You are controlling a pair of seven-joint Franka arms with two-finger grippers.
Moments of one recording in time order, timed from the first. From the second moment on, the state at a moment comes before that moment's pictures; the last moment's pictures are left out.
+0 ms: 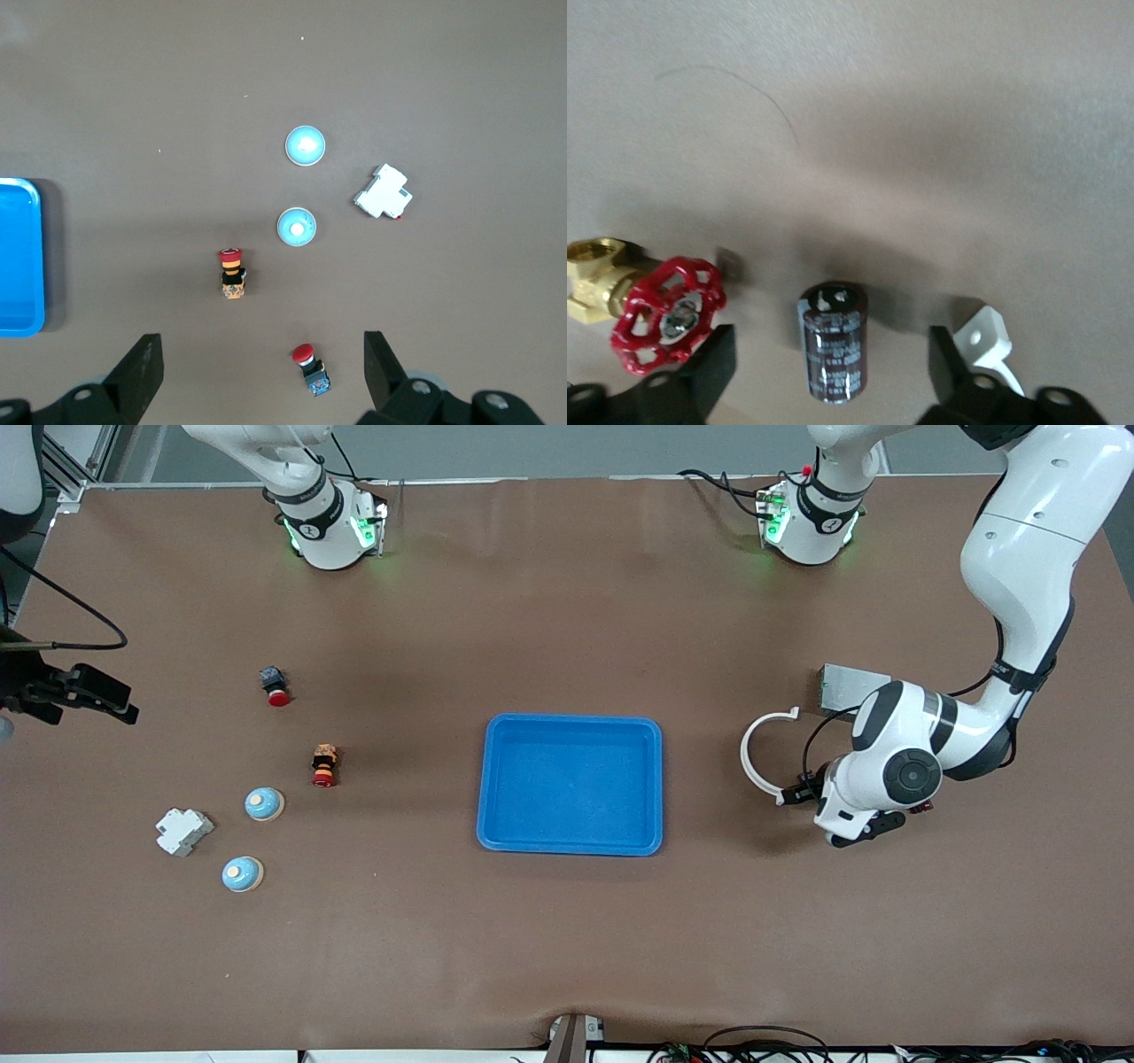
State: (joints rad) left arm 0.35 0.68 -0.54 -1.81 0.41 2.14 -0.74; right arm -0.04 0.07 -0.02 -1.57 0.02 1.68 -0.05
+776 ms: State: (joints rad) left arm 0.48 0.50 -0.54 -1.81 0.41 2.00 -0.44; right arm -0.04 0.05 -0.02 -1.57 0.02 1.67 -0.04
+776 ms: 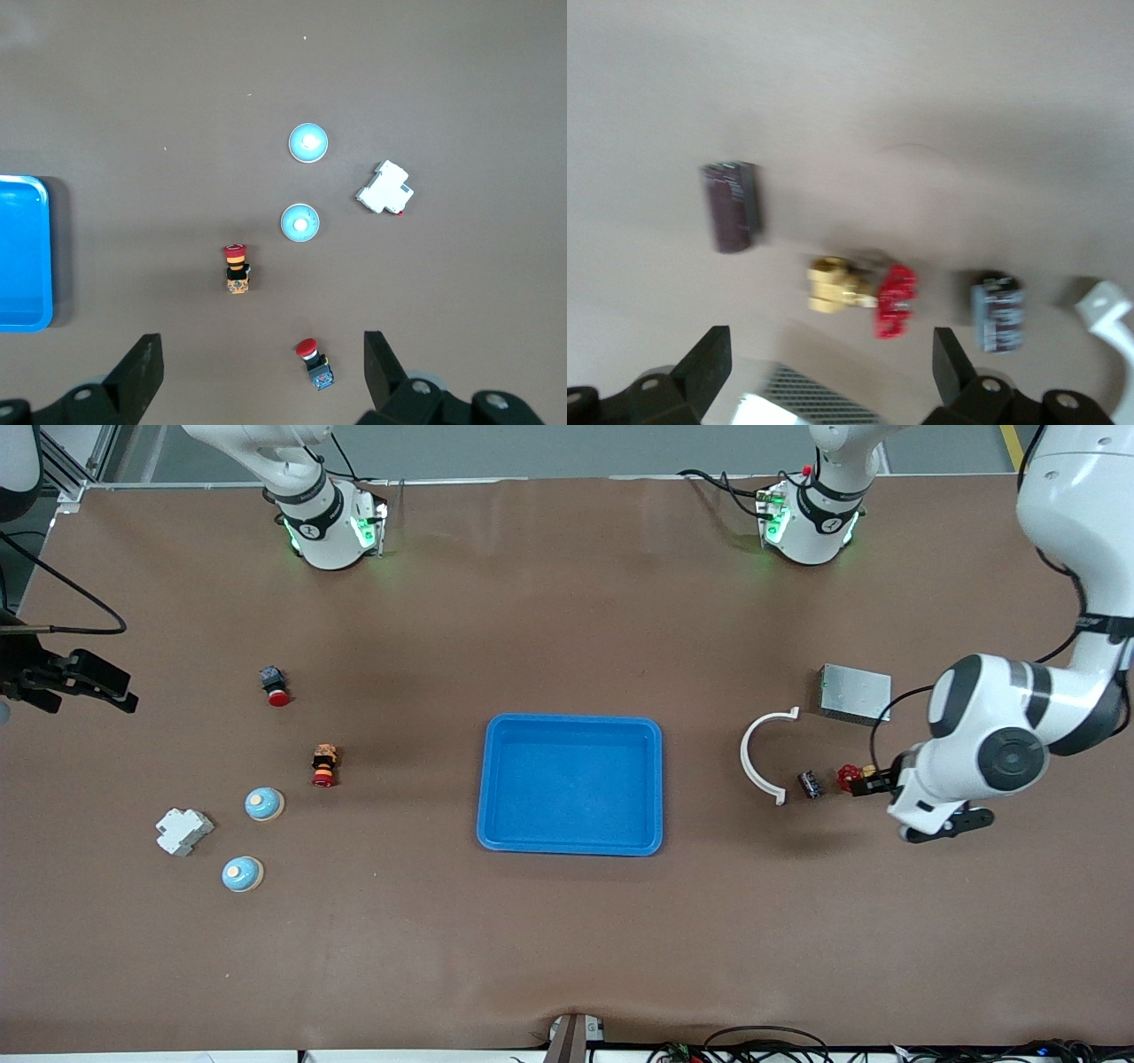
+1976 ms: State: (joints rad) left arm 0.82 0.15 -0.56 -1.81 0.19 1.76 0.27; right arm -0.03 0.04 -0.01 -1.56 0.02 1.62 0.01
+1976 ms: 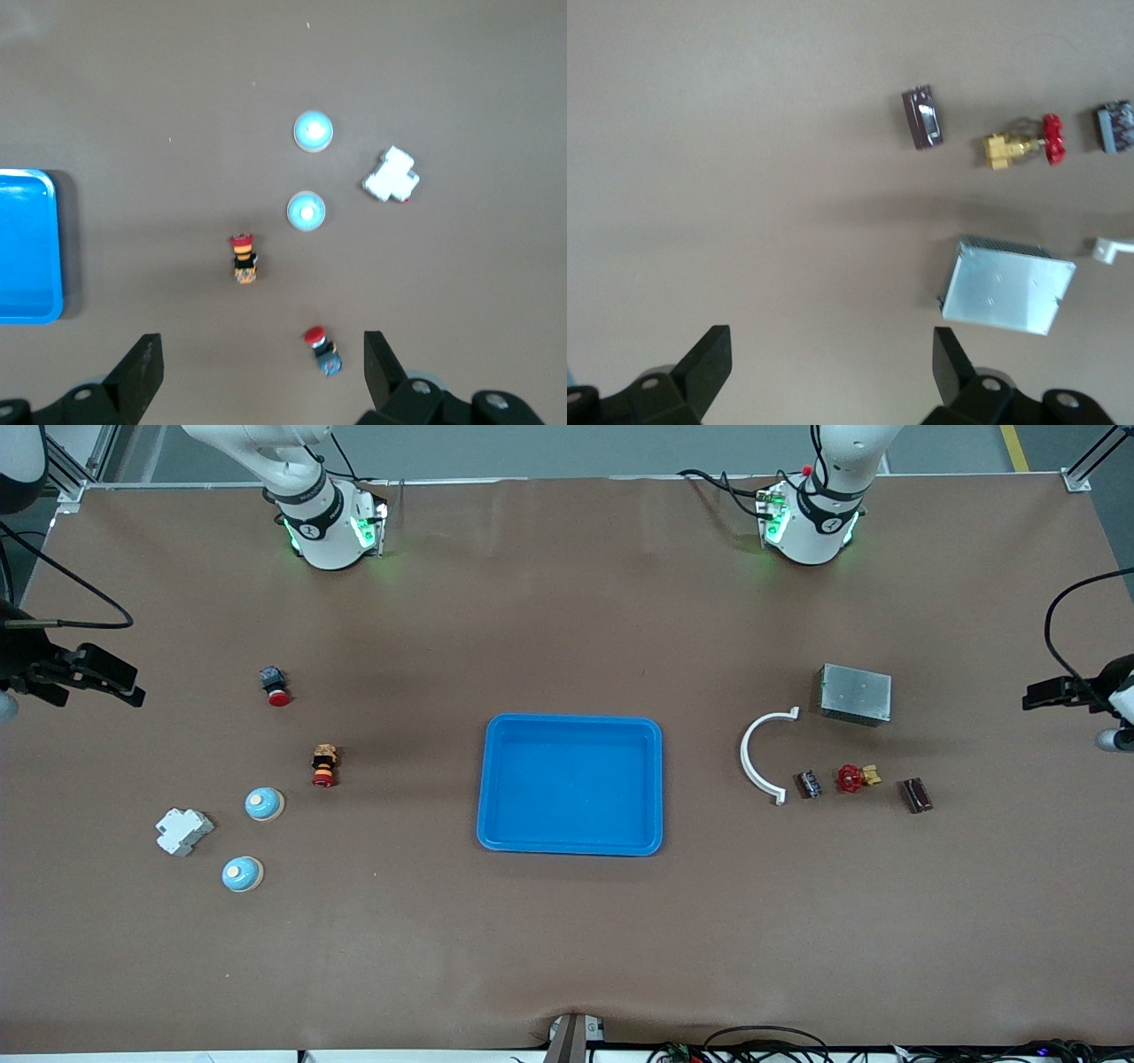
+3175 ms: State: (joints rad) left arm 0.28 0.13 -0.06 -1.59 0.01 1.60 0.24; right arm -0.01 -0.02 -0.01 -1.55 0.02 1.53 0.04
